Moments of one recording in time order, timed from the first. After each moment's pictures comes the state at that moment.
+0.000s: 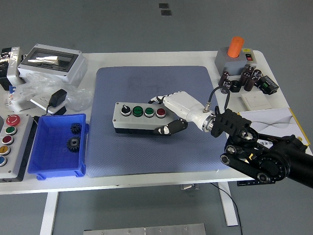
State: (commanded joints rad) left arm 0.02 0.12 -1.77 -0.18 1.71 -0.04 0.07; right arm 0.76 -0.33 0.33 1.14 -1.80 -0.30 0.04
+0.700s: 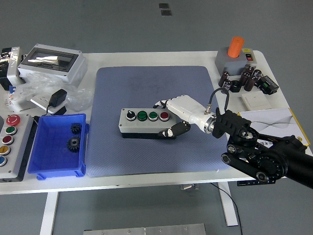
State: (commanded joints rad) left arm 0.02 0.12 -1.77 -0.18 1.72 -0.04 0.07; right arm 0.76 -0.31 0.32 1.07 -1.80 -0.25 0.06
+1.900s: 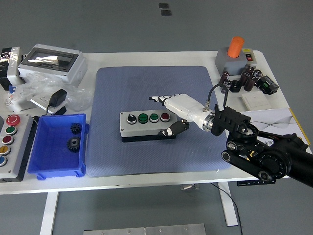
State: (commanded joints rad) left arm 0.02 0.12 -1.77 -0.18 1.70 -0.04 0.06; right arm 0.75 -0.34 0.40 1.18 -1.79 -0.15 0.01
